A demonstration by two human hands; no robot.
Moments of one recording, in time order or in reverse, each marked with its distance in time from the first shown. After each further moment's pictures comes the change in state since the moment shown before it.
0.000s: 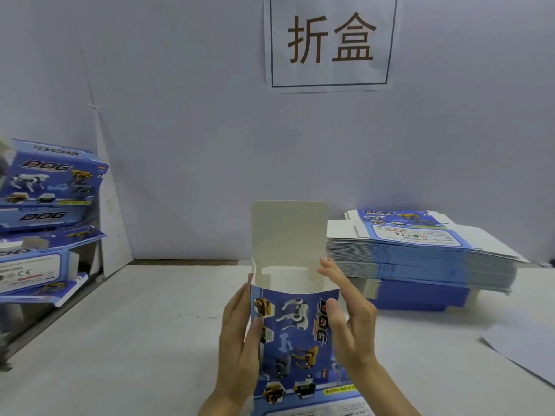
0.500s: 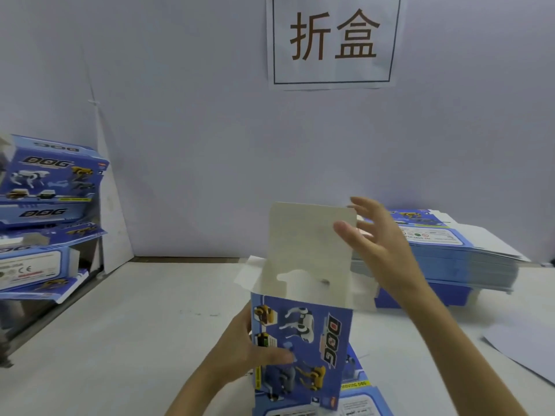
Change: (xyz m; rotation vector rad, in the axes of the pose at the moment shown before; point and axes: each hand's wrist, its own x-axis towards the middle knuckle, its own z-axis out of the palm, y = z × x) left_hand 0.025 -0.013 -0.021 0.011 -0.561 -0.411; right_hand 0.097 -0.044 -0.044 -0.064 -0.231 0.286
